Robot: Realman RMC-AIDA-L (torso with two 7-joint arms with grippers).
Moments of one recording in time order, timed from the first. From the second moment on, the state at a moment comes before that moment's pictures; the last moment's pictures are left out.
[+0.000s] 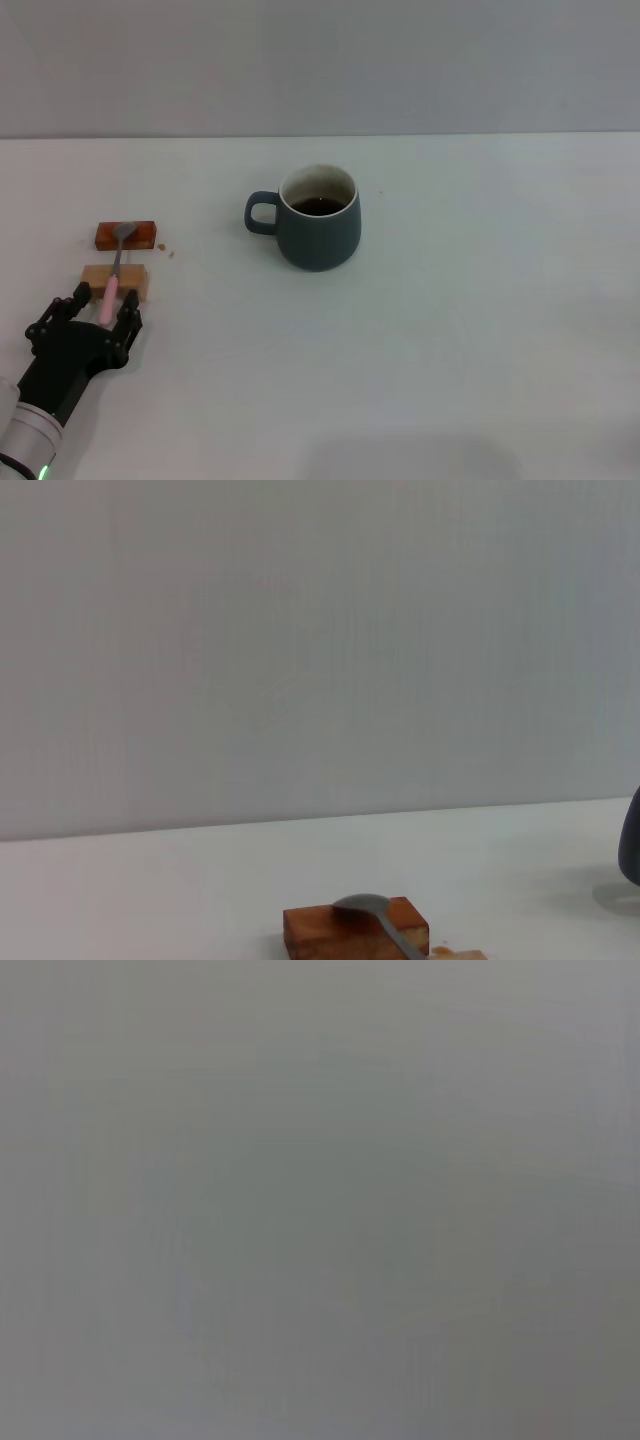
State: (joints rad) left arm -0.15 -2.08 -0.82 -0.39 2.44 0.99 -0.03; right arm 0.27 2.08 0.83 0.12 -1.89 -1.39 0.00
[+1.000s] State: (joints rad) left arm -0.14 -2.08 -0.82 -0.39 2.44 0.99 -0.04; right arm 0.27 2.08 0.83 0.12 -1.89 -1.39 0.00
